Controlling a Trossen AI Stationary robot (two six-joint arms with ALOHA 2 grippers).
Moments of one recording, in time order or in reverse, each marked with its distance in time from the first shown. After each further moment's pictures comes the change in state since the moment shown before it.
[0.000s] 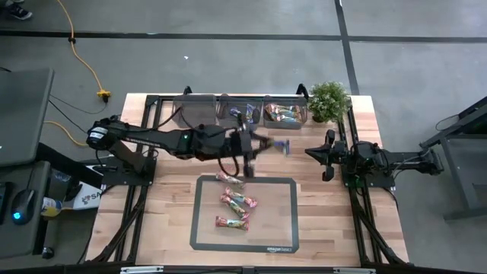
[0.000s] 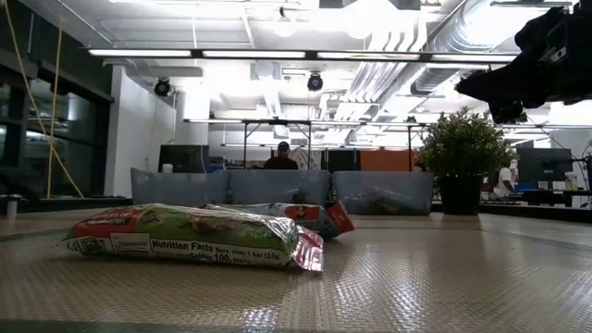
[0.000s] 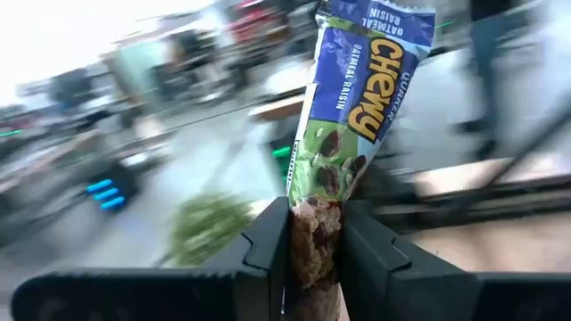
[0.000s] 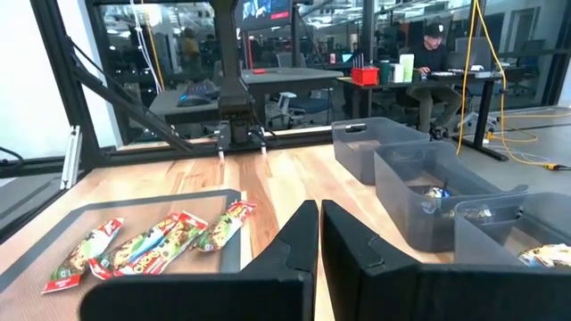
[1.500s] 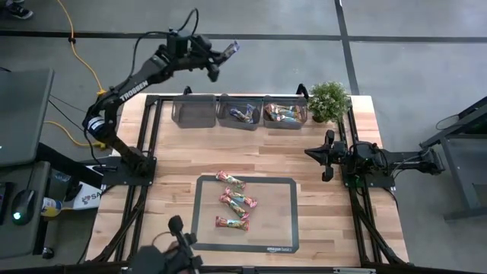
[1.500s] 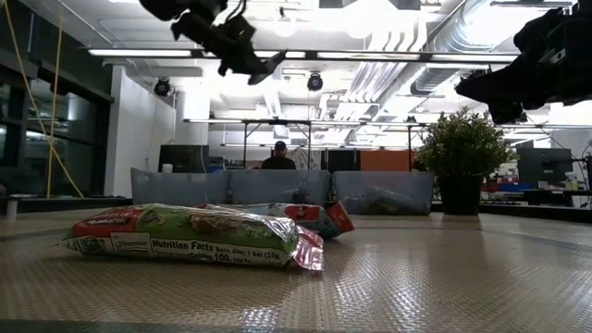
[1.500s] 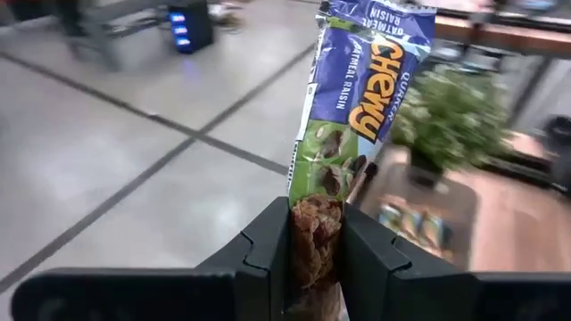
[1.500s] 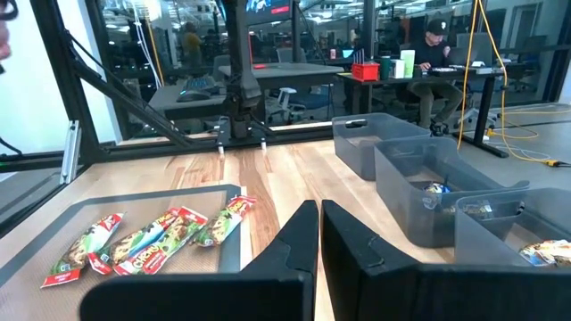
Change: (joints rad) left arm 1.002 -0.023 0.030 -0.320 0.705 -0.159; right arm 0.000 0.010 0.000 -0.001 -0.001 0.000
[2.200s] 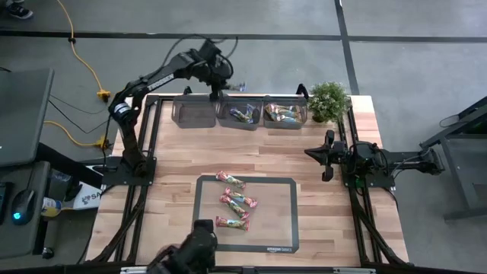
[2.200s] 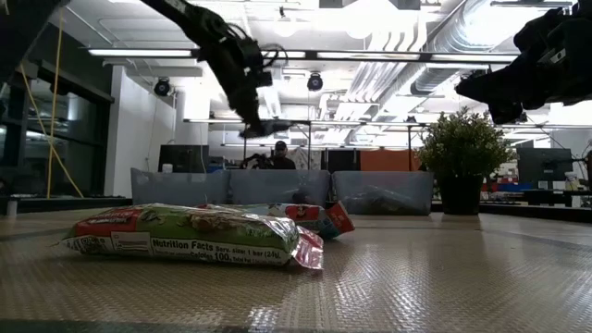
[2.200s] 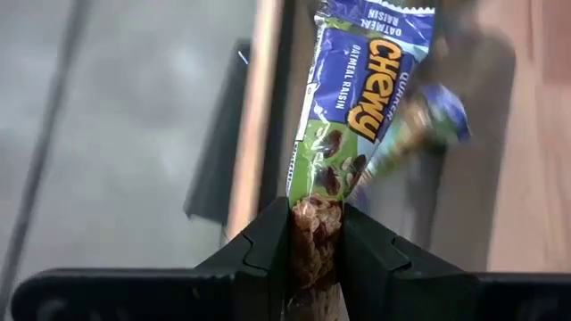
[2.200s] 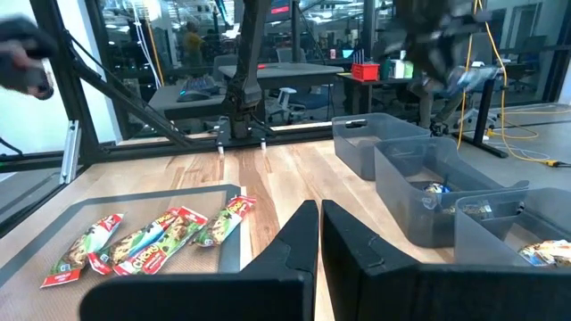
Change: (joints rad) left arm -0.075 0.299 0.213 -0.544 -0.108 0.541; right arm 0.000 0.000 0.000 0.000 0.000 0.000
